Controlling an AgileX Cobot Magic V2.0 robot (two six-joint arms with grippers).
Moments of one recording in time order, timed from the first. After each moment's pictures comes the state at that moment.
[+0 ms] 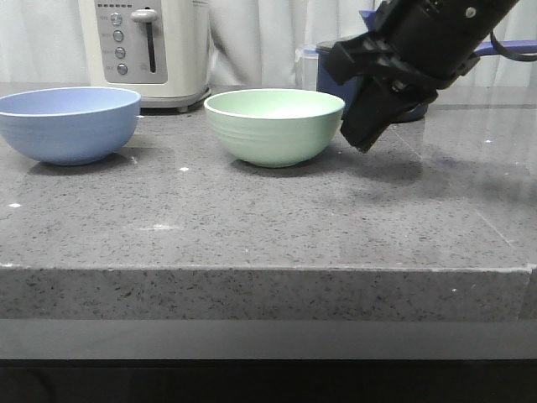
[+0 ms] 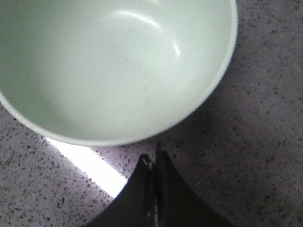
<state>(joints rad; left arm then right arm) -0.30 0.69 -0.73 -0.07 0.59 0.04 0.38 1.59 -1.15 0.39 0.56 -0.45</state>
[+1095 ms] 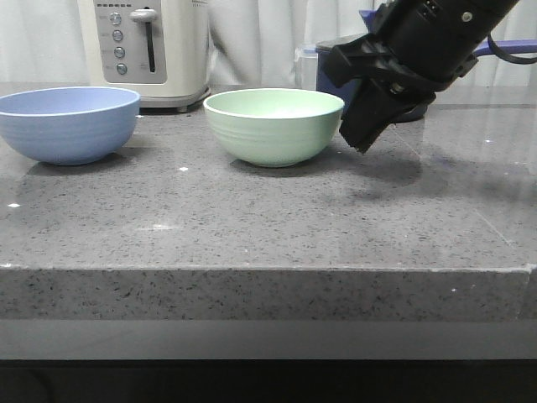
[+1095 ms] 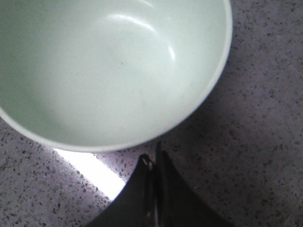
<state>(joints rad) -0.19 1.13 -1.08 -0.05 0.82 0.04 0.38 1.59 -1.15 0.39 0.55 -0.45</state>
